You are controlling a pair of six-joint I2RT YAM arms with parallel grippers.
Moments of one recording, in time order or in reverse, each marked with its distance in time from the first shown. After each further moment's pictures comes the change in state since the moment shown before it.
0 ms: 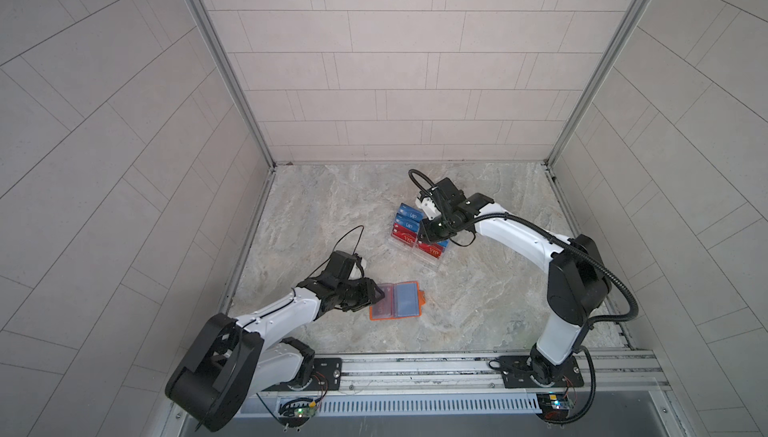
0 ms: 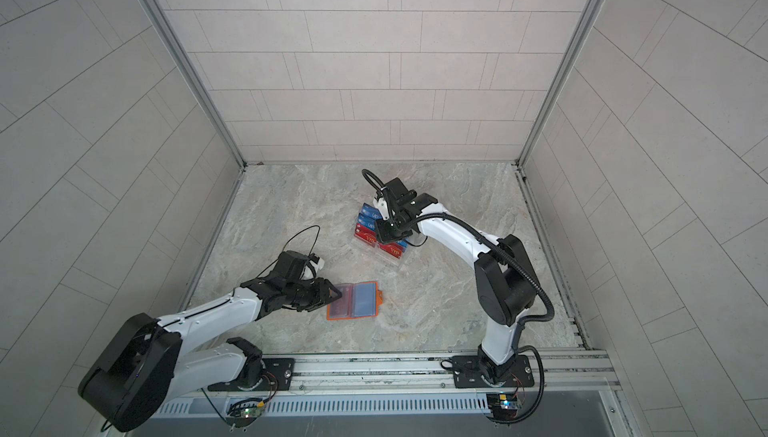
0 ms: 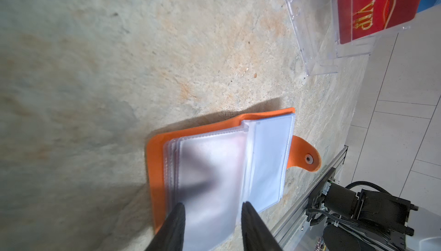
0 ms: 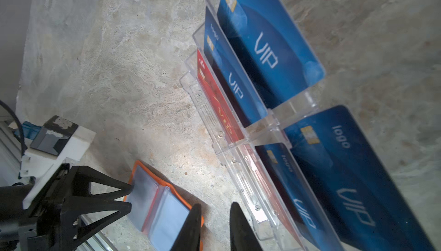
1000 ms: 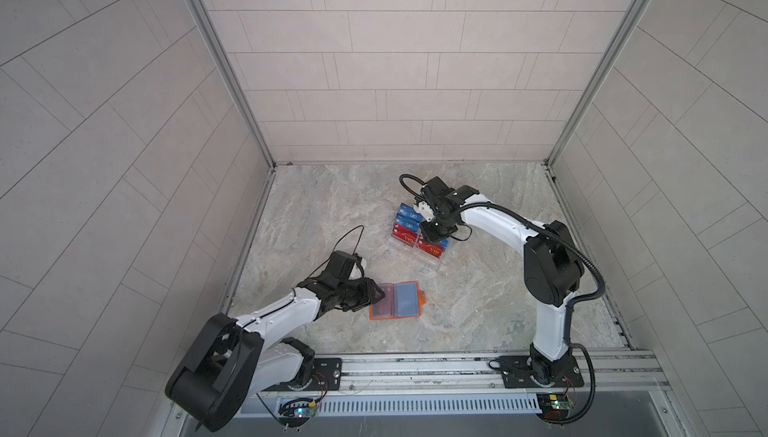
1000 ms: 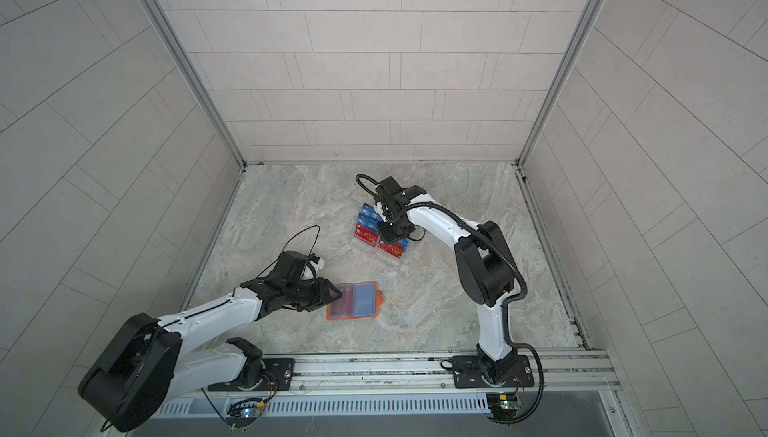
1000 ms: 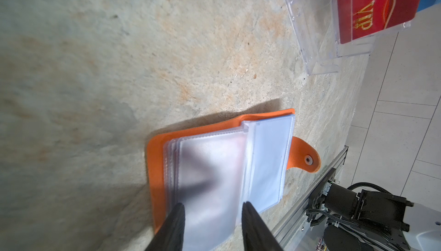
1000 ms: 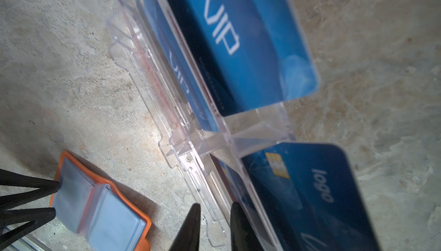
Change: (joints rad) left arm 0.000 0.000 0.000 0.003 -0.002 0.000; right arm -0.011 0.164 0.143 -0.170 0.095 -0.161
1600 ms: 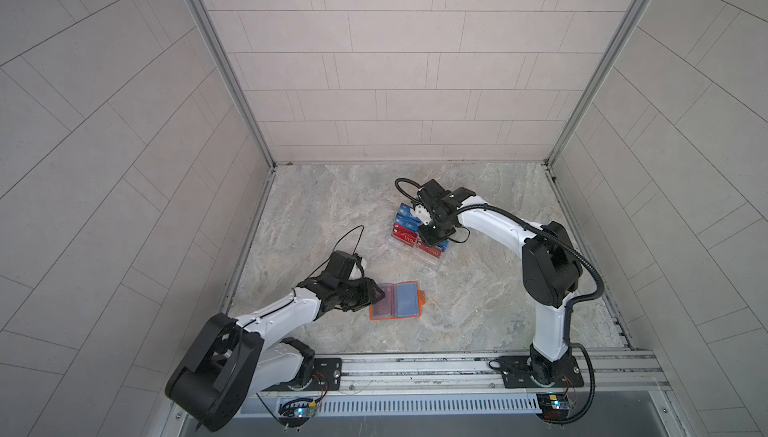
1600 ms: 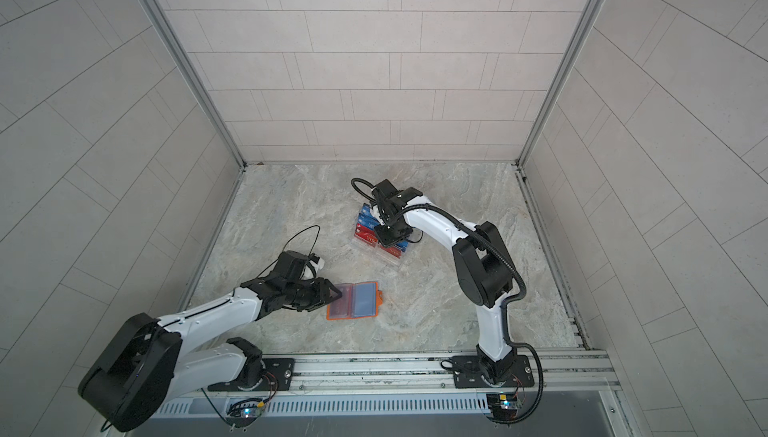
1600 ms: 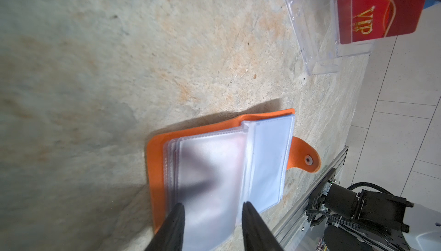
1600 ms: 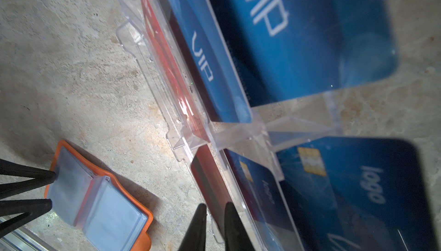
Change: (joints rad) left arm 0.000 0.000 0.000 0.000 0.000 0.000; right arm 0.023 0.003 0.000 -0.017 0.016 -0.026
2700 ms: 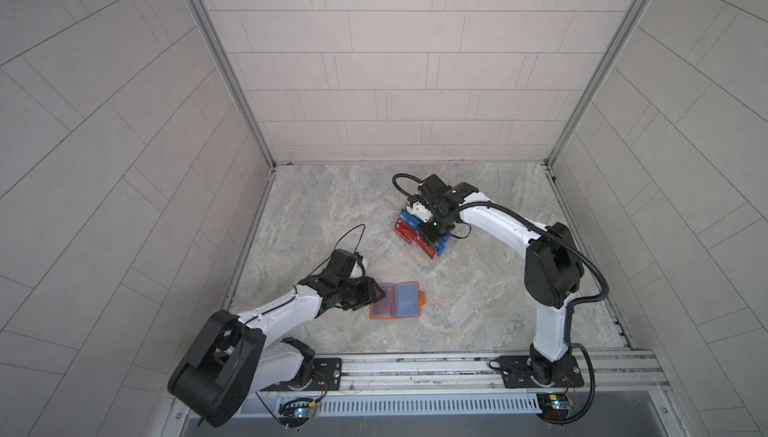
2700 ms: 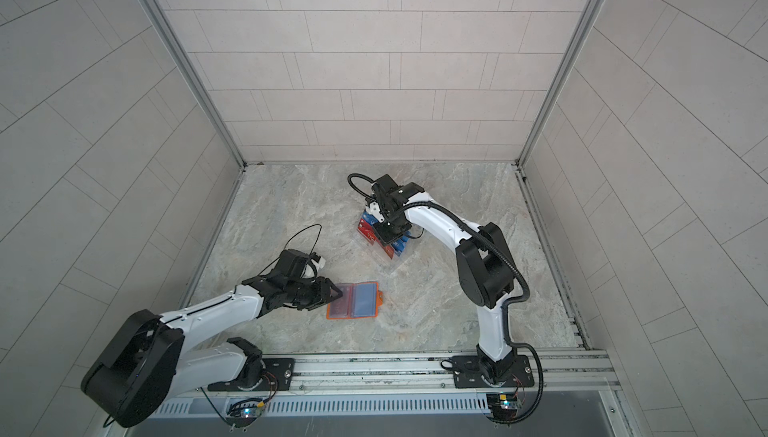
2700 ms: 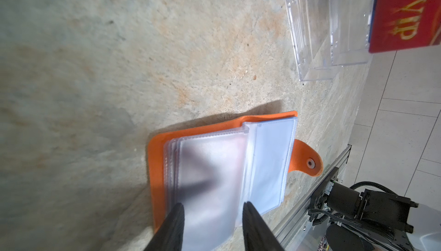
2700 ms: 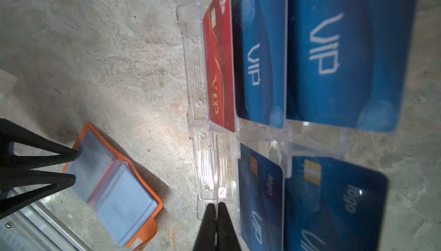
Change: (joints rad) left arm 0.000 0.020 0.021 -0.020 -0.001 0.018; right arm -0.002 -0.033 0.056 -0.052 -0.068 -0.085
